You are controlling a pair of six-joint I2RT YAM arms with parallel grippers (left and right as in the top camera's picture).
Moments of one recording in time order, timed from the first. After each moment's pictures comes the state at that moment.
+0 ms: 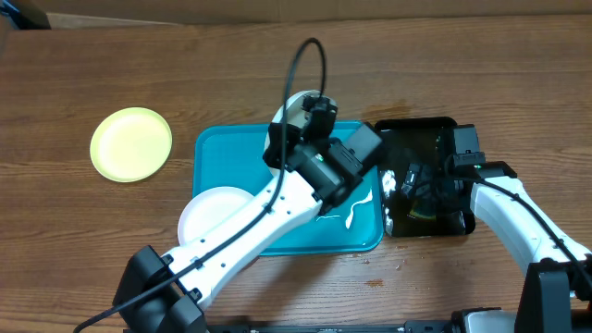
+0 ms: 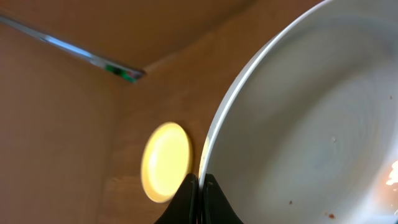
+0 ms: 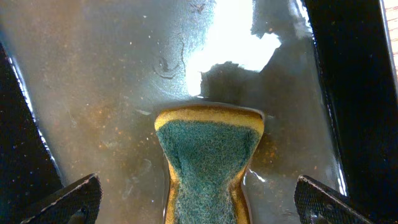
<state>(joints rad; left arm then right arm) -0.86 1.71 1.49 -1.07 -1.13 -0.41 0.09 1.52 0.82 -0.60 0.00 0.38</state>
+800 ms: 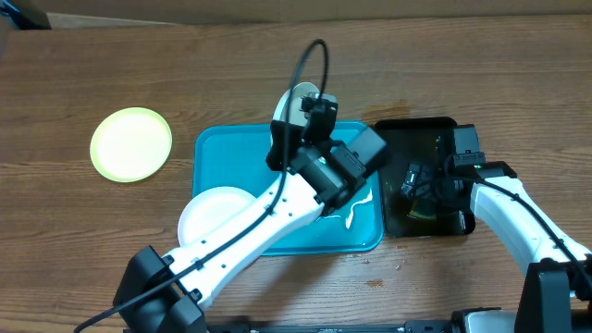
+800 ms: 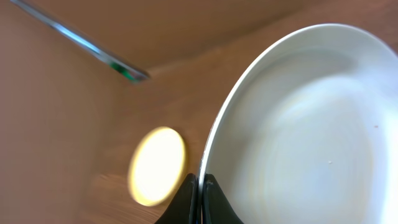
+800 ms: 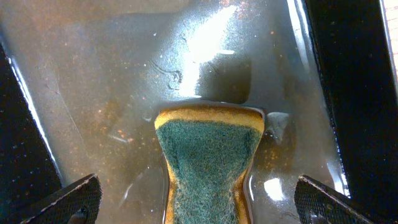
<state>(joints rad) -0.84 1.71 1.49 -1.04 -1.09 -0.55 0.09 1.52 0.82 -0.60 0.00 0.38</state>
